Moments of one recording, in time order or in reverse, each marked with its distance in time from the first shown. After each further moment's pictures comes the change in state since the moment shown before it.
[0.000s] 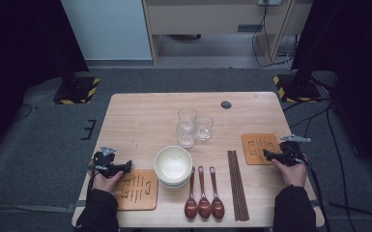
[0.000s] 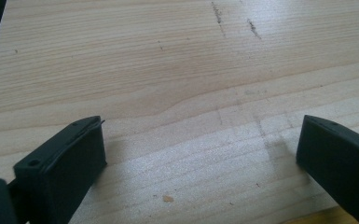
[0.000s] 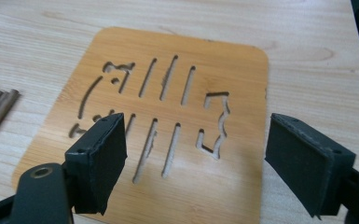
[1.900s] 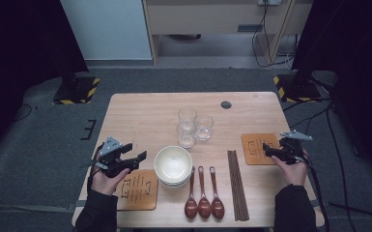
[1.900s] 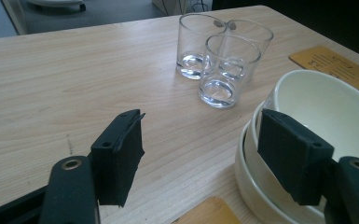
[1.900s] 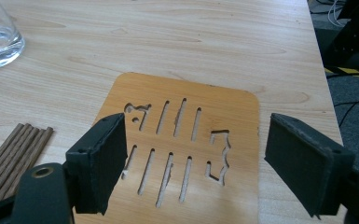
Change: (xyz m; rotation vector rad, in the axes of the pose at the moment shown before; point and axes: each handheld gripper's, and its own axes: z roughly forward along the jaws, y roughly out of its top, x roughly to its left) left arm -0.062 0.054 -0.089 -0.262 -0.351 0.103; right arm 0.017 0.019 -0.023 -0.093 -0.044 -0.004
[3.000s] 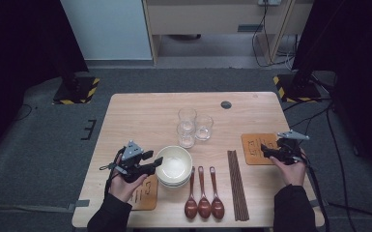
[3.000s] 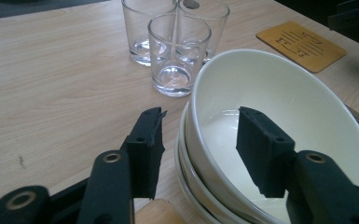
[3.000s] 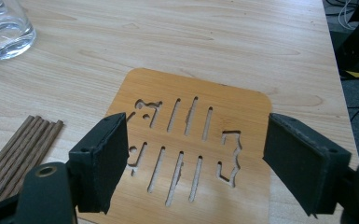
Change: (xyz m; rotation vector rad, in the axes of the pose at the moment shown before) left arm -0.045 -0.002 0.025 0.080 -0.070 0.054; right arm 0.005 0.001 0.002 0.016 0.025 -0.035
